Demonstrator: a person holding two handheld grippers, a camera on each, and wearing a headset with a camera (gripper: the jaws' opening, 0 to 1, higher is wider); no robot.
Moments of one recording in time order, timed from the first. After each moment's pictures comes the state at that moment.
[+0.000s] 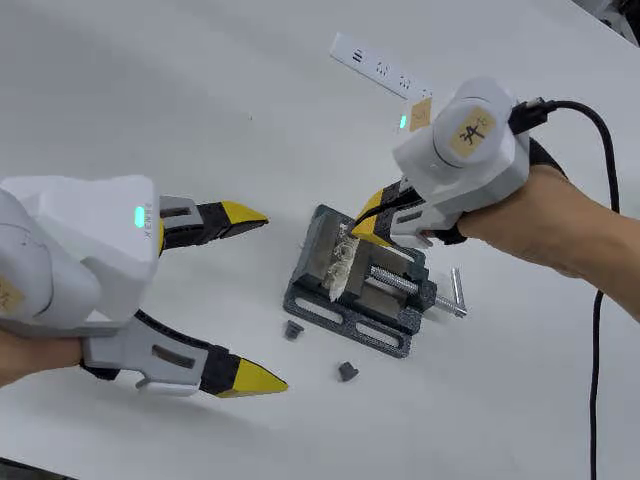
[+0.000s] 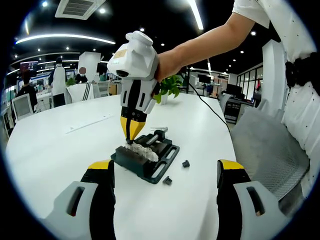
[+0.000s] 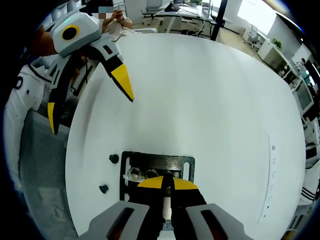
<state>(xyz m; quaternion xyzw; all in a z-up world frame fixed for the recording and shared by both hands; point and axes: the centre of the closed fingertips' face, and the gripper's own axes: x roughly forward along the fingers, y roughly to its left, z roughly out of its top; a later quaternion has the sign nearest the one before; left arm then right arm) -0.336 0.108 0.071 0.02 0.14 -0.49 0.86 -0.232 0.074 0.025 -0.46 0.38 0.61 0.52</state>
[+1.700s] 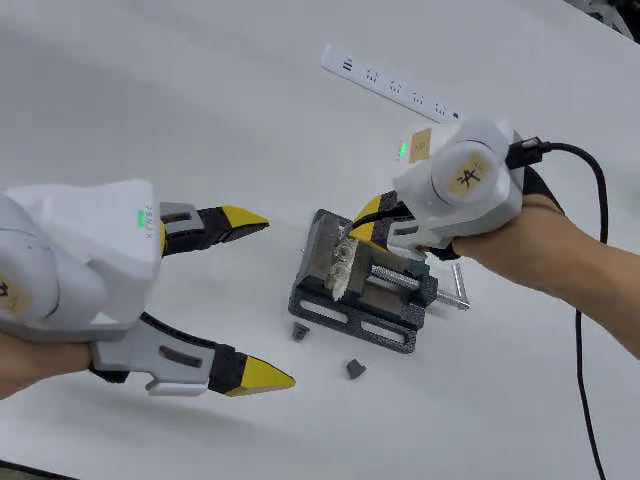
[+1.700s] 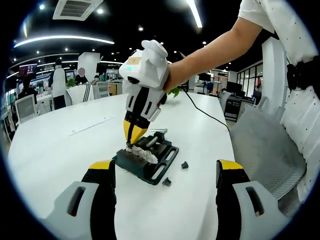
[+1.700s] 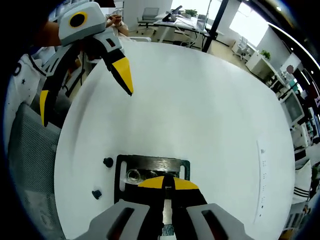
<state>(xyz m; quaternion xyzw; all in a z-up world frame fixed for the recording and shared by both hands) -0.340 0.108 0.083 0.03 0.15 -0.49 0.86 -0.231 0.073 0.025 -0.46 0.32 0.60 0.58</state>
